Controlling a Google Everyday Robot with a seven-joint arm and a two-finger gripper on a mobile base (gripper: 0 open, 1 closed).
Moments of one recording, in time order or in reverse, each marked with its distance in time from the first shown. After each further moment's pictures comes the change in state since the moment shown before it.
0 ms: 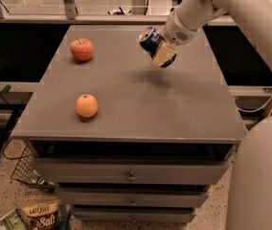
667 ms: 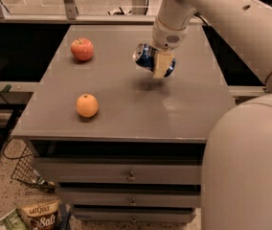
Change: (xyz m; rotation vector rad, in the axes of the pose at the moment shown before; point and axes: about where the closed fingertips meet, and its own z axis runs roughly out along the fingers) arm 0.006 0.040 0.007 -0.180 0.267 -0.213
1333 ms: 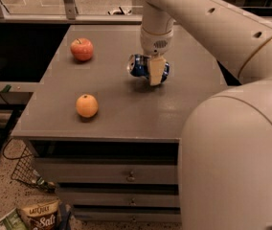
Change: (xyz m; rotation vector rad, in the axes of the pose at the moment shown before) arm -0.012 0.011 0.024 -0.106 0.144 -0.114
